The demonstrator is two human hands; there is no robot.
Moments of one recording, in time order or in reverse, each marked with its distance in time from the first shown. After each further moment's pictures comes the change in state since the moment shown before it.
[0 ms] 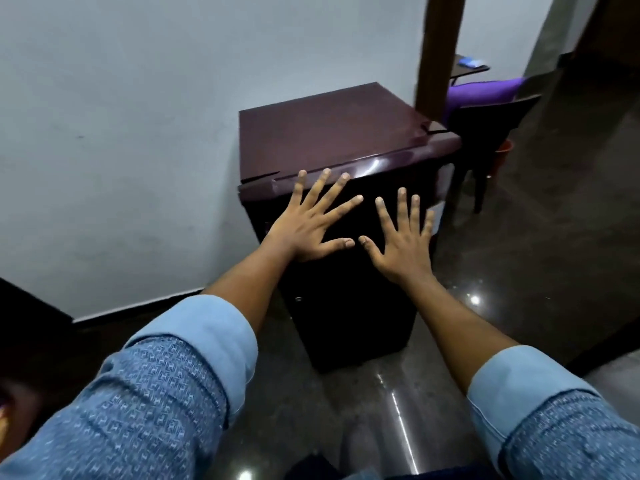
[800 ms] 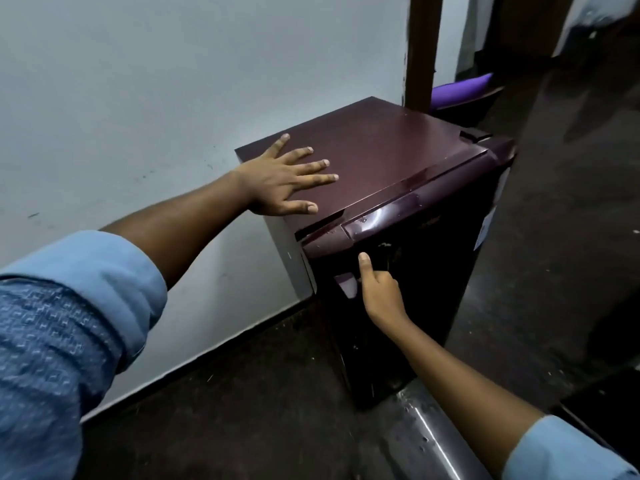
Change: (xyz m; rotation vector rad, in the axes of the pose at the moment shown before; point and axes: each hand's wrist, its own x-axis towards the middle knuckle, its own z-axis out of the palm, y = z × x) left_hand 0.062 -0.301 0.006 0.089 -0.173 0.458; right_hand 0.066 -0.224 0.090 0.759 -0.049 0.736
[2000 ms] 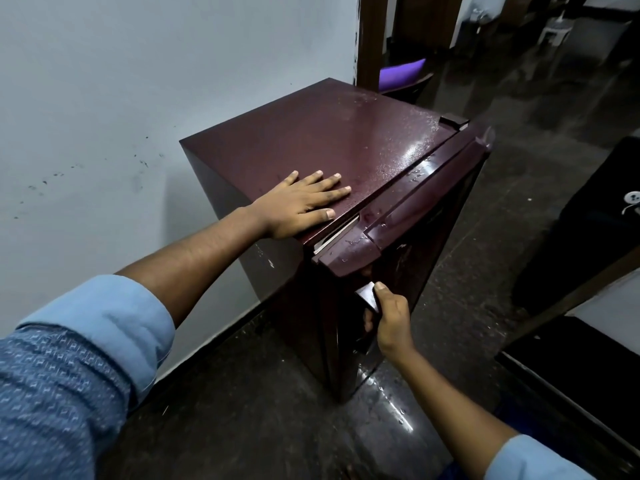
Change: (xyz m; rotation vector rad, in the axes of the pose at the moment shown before) left_hand 0.052 -0.004 0.111 -0.640 0.081 0.141; right_hand -0.015 0.023 0.061 0.473 0.272 -0.053
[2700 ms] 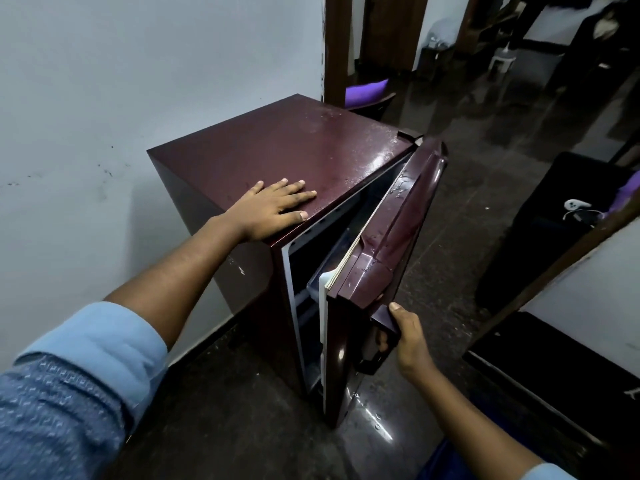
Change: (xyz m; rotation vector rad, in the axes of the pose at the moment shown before) left_hand 0.004 0.020 0.000 -0.053 0.025 -0.156; right_hand -0.037 -0.030 -0.080 0.015 0.065 0.032
